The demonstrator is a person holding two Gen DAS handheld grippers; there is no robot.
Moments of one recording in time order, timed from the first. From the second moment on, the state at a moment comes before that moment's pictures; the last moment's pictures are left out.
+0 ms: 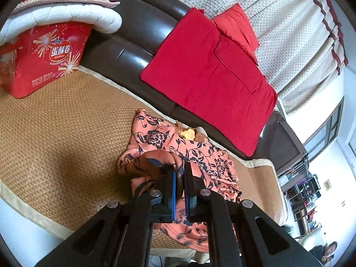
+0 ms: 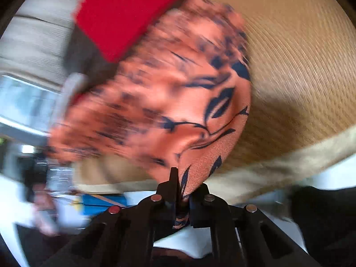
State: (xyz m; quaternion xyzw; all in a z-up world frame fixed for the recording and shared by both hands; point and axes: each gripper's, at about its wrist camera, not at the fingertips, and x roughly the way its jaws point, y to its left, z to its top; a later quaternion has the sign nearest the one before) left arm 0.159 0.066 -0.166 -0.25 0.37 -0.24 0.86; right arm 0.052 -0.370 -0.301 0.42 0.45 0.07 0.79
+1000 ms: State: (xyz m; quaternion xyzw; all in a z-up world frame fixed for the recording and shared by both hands) left arm 0.433 0.058 -0.255 -0.29 0.45 -0.11 0.84; right arm 0.351 -0.599 -0.320 0.57 0.25 -0.02 0.78
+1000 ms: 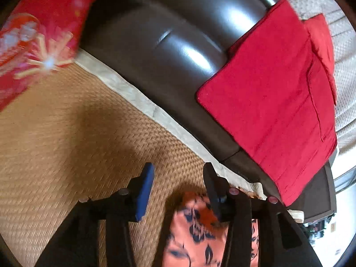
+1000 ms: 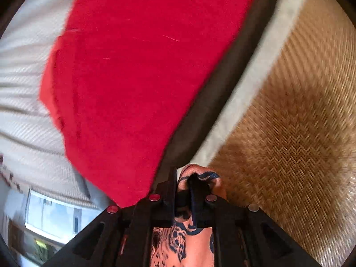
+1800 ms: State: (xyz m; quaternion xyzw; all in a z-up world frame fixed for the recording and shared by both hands) left arm 0.314 -0.045 -0.290 -0.13 0.48 -0.01 0.87; right arm 0.277 -0.485 -0.333 0.47 0.39 0.00 0.79
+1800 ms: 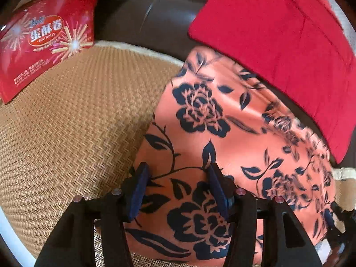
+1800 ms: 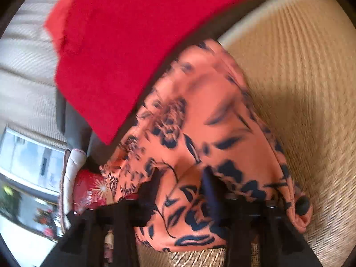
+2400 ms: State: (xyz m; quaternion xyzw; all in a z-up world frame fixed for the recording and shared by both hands) left arm 0.300 0.009 -0.276 -0.19 0.45 0.06 0.87; right arm 0.233 -0.547 -0.310 0.49 0.34 -0.06 0.80
